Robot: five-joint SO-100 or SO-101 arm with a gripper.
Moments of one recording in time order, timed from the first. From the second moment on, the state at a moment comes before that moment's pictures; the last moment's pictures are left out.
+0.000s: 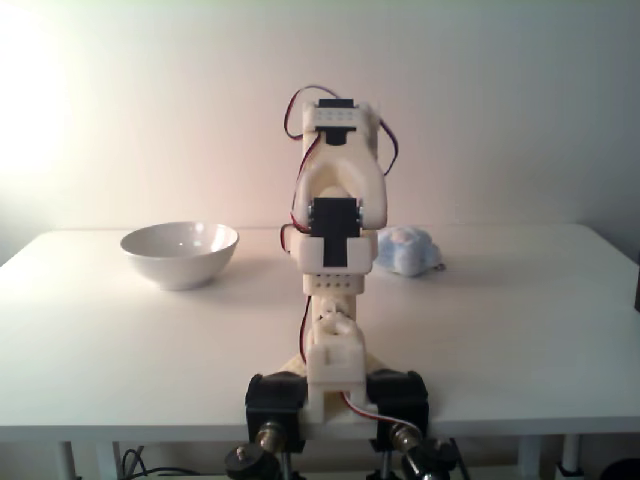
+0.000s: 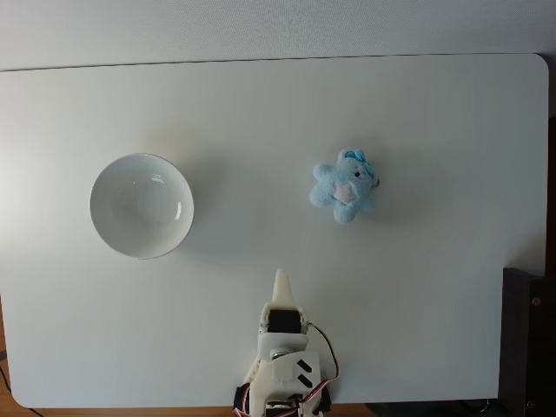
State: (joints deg) arm 0.8 165.3 147.7 62.6 -1.8
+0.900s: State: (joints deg) arm 18.8 138.7 111.7 62.6 37.6
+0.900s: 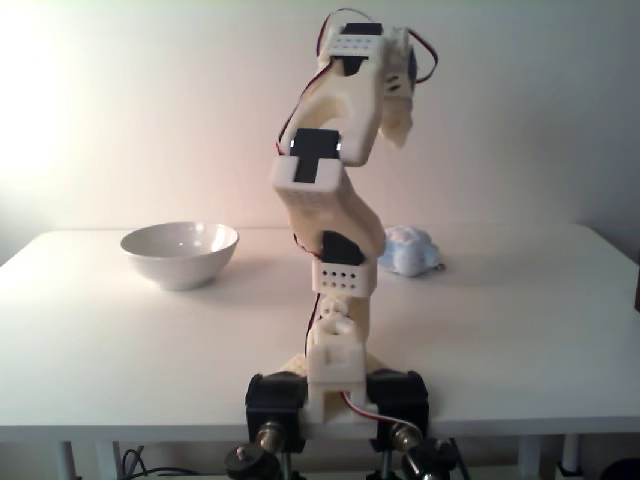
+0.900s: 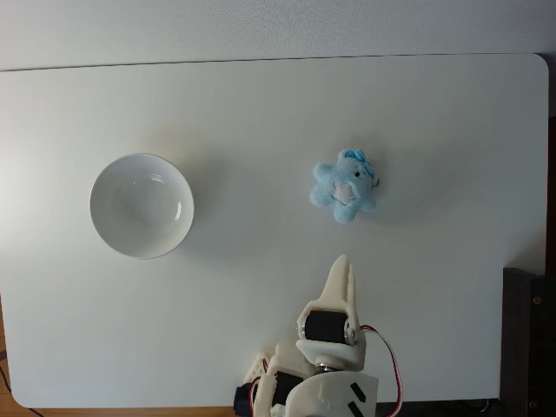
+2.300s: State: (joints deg) arm 21.1 85.3 72.5 62.6 73.7
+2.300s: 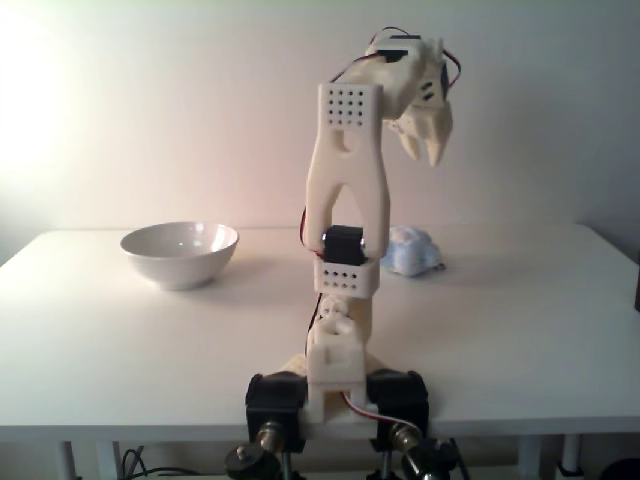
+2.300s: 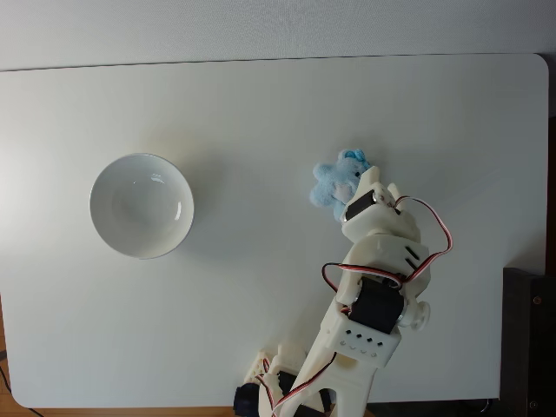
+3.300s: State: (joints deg) arm 30.1 72.9 72.5 62.6 101.6
